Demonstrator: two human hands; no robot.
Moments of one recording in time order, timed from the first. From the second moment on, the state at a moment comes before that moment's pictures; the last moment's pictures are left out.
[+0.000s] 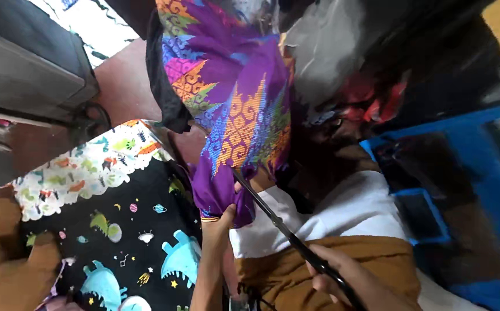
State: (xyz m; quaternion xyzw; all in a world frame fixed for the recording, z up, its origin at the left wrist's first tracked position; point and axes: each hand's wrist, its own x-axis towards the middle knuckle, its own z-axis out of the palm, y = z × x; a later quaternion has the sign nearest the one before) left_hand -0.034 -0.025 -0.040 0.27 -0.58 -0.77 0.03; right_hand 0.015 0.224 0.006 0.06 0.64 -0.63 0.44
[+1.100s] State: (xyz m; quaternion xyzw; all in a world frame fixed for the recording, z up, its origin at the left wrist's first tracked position) left_hand -0.031 -0.112 -0.046 0.25 -0.51 -0.82 0.04; right_hand -0.197 0.258 0.011 -0.28 0.73 -0.33 0.53
